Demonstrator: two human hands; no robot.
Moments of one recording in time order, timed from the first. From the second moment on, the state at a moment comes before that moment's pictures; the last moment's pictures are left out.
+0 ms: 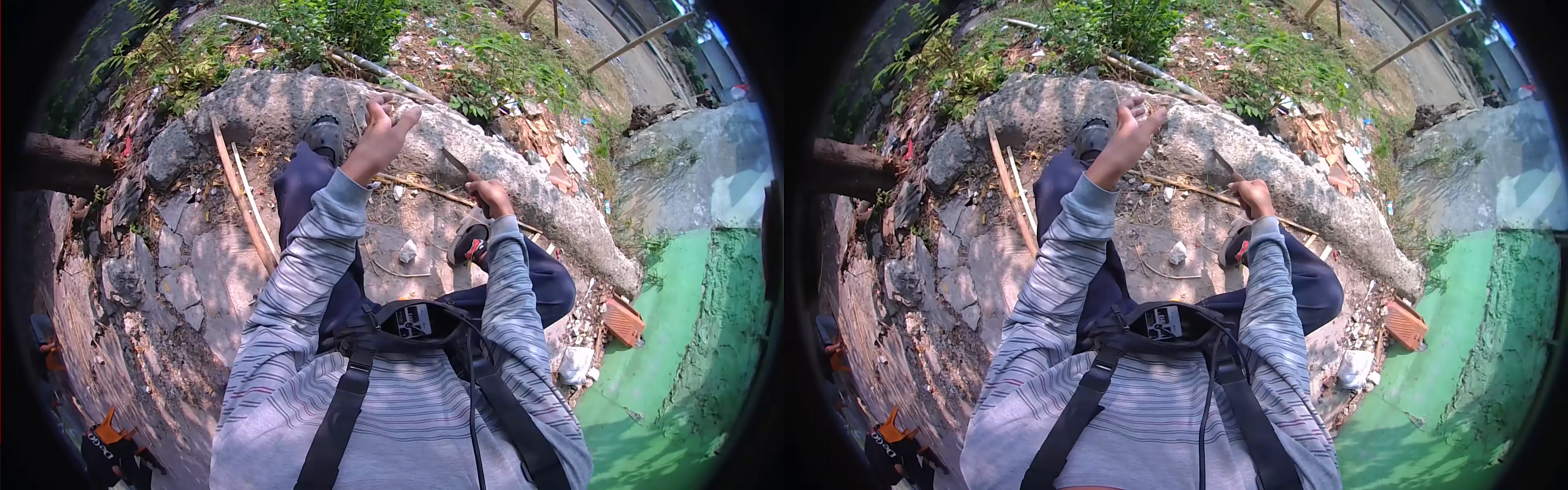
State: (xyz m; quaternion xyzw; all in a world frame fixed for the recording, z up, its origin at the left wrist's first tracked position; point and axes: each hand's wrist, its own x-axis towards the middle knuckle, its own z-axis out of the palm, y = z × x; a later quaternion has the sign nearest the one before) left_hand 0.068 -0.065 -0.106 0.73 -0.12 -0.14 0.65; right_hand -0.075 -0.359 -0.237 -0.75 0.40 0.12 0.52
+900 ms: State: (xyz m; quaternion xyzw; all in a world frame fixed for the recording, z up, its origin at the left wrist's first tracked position) left_hand 0.070 -0.044 -0.089 0.68 -0.14 -0.14 0.71; right_hand -0.002 -0.361 0.071 -0.93 0.30 -0.06 0.20
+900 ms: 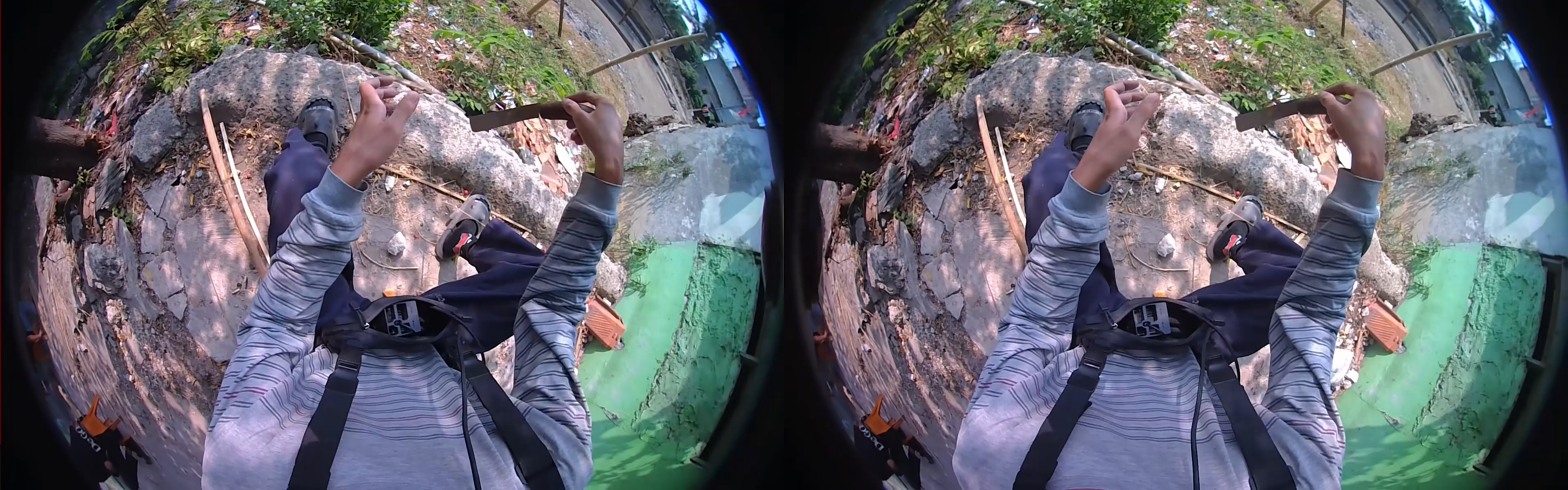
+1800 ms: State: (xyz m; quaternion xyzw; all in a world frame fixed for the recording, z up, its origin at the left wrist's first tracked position) left_hand 0.071 -0.034 -0.089 0.68 -0.14 -0.12 0.71; right_hand 0.008 -0.397 -0.052 -0.95 0.26 -0.06 0.16
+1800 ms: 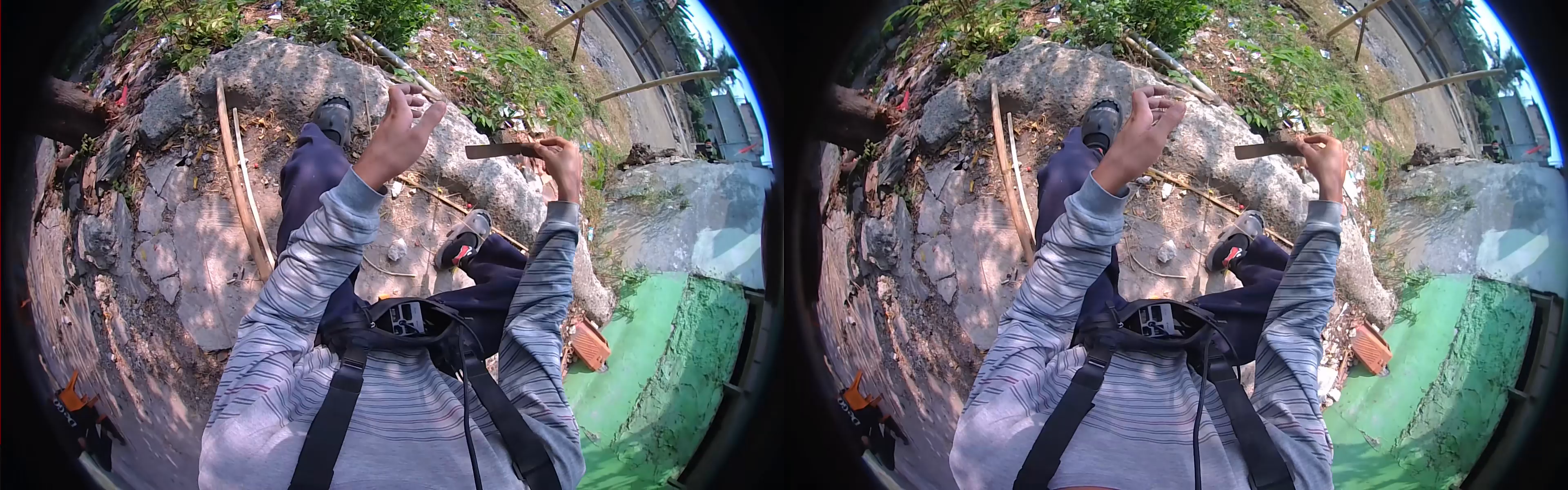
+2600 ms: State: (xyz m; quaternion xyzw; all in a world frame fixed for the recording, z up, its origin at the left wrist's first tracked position) left_hand 0.069 -0.024 -0.081 0.69 -0.14 -0.09 0.70; right_hand 0.070 -0.385 -0.158 -0.97 0.23 -0.05 0.10
